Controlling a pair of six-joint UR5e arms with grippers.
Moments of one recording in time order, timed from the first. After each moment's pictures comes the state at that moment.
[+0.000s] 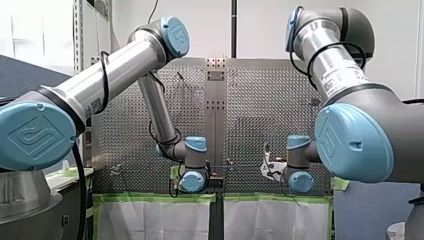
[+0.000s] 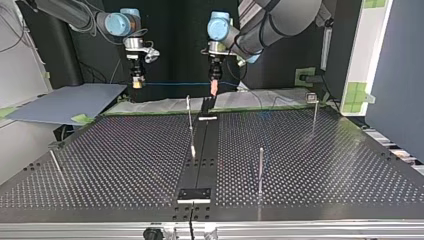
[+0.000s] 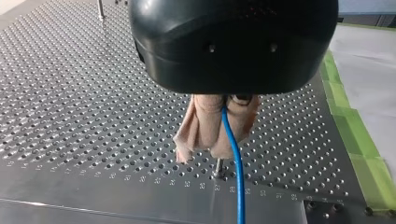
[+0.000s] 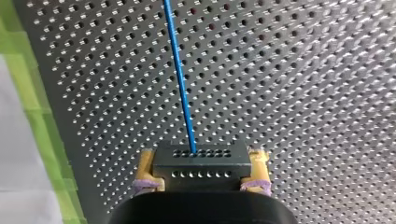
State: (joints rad) left arm -0.65 -2.45 -1.85 -2.01 -2.07 -1.68; right arm 1.88 -0.75 2.01 -1.24 1.51 1.68
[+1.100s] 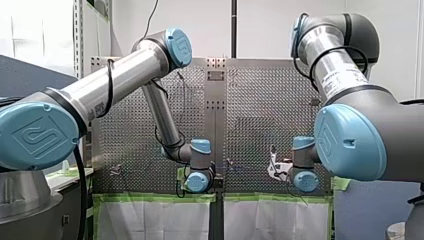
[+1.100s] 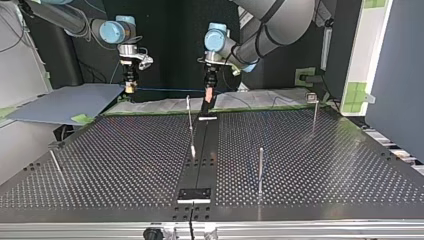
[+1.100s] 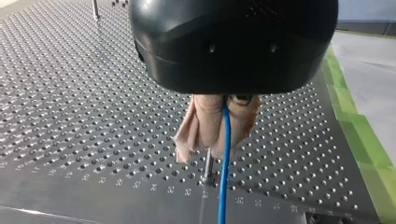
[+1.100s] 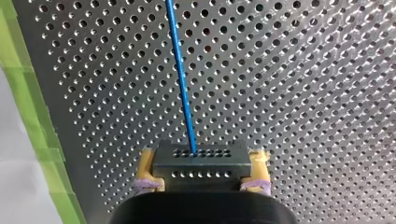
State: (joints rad) left arm -0.62 -2.52 -1.72 -2.07 -1.99 -1.72; right arm 1.82 -0.72 1.95 -1.20 1.51 1.66
